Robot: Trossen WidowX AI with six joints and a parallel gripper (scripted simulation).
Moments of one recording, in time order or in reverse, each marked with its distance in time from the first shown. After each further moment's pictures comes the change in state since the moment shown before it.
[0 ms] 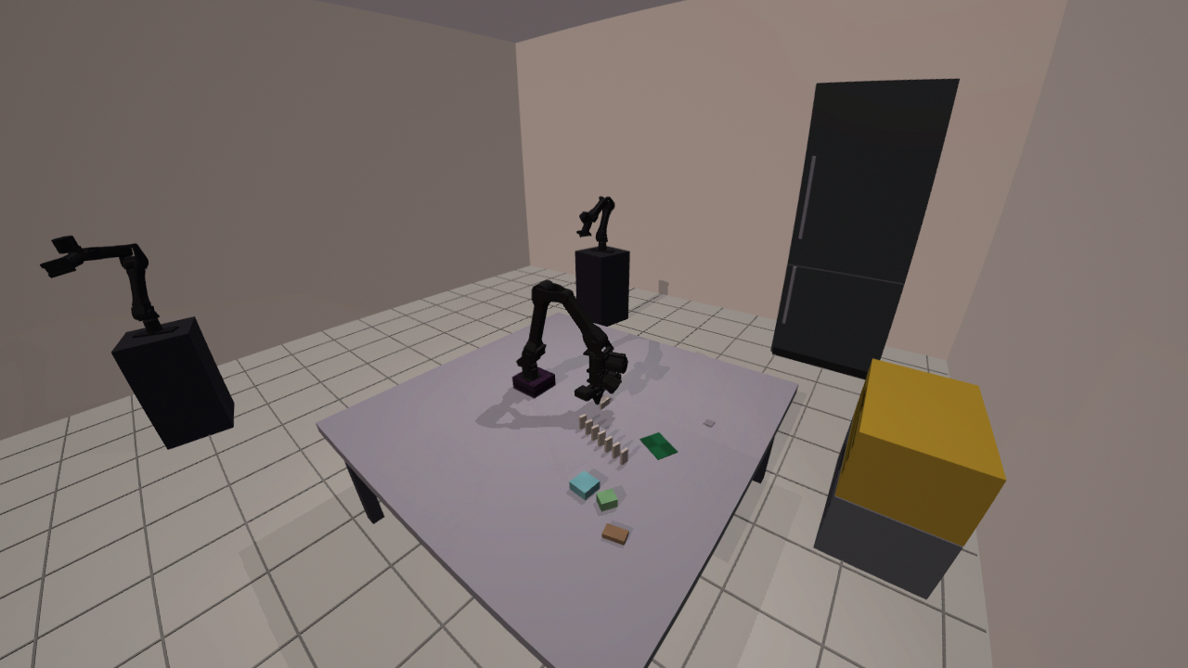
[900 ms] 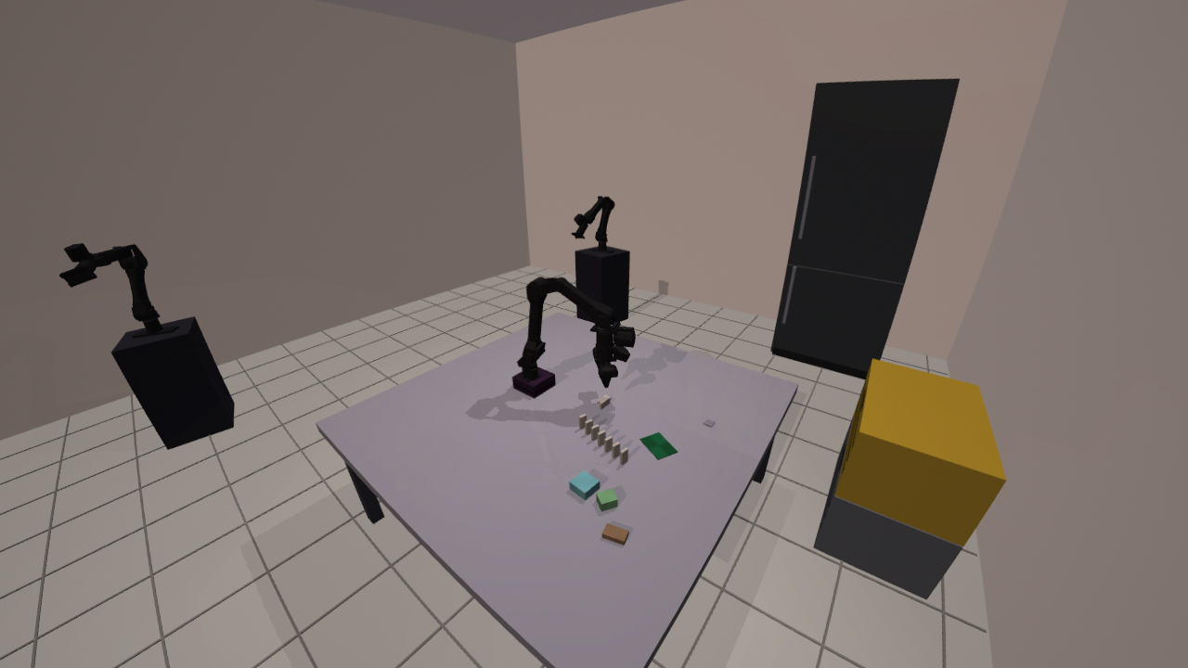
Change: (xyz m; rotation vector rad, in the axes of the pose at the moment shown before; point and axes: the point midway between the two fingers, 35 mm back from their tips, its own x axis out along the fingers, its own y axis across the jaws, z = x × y) arm -0.079 0.037 0.005 -0.817 -0.009 0.005
